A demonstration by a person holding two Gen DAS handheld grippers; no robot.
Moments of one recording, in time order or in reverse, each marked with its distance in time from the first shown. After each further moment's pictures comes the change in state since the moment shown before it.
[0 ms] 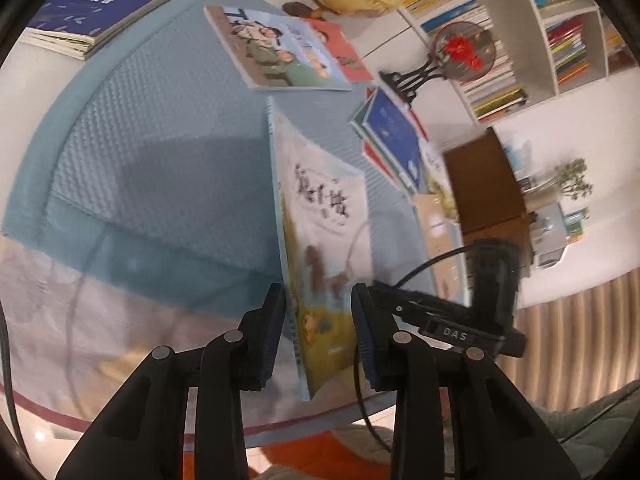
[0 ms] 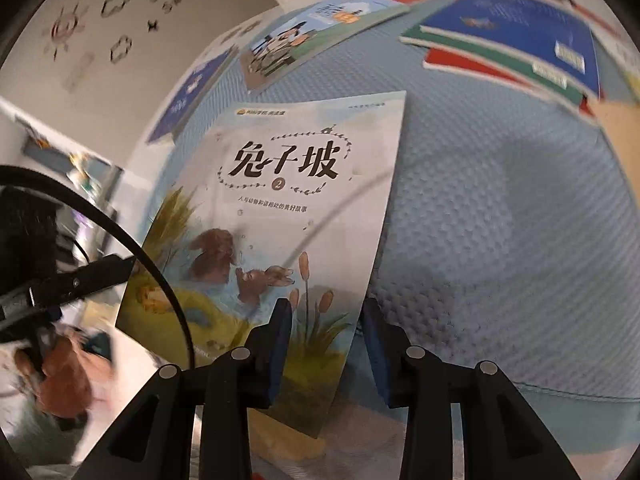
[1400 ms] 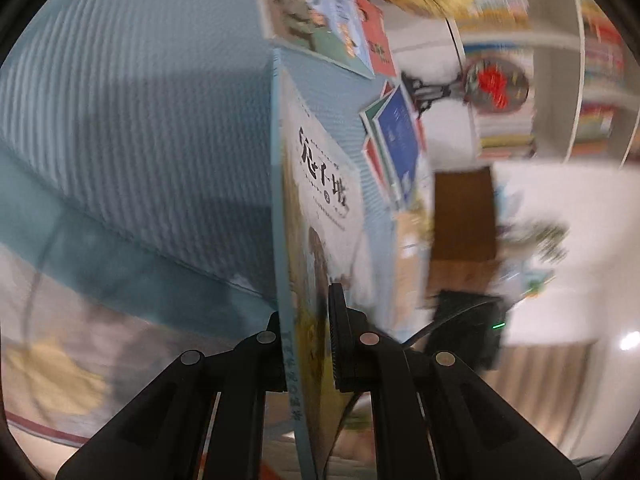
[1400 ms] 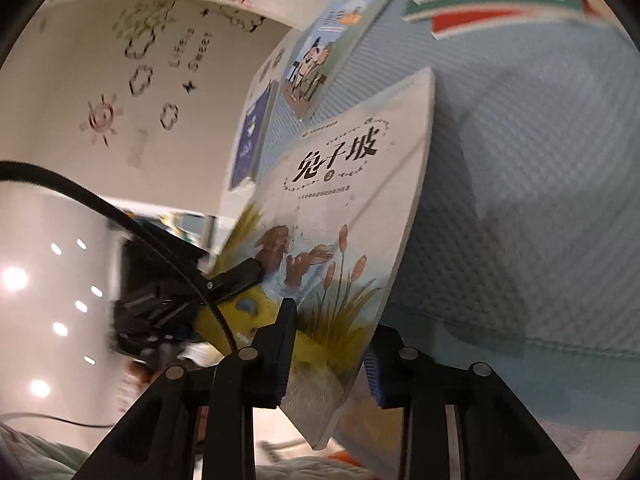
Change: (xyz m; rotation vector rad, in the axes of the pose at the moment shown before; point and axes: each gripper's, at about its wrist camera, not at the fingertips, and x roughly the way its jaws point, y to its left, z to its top) left arm 0.043 0.005 0.019 -0.225 0.099 -0.092; right arm -0.015 0.004 -0.006 0.147 -0.023 0.321
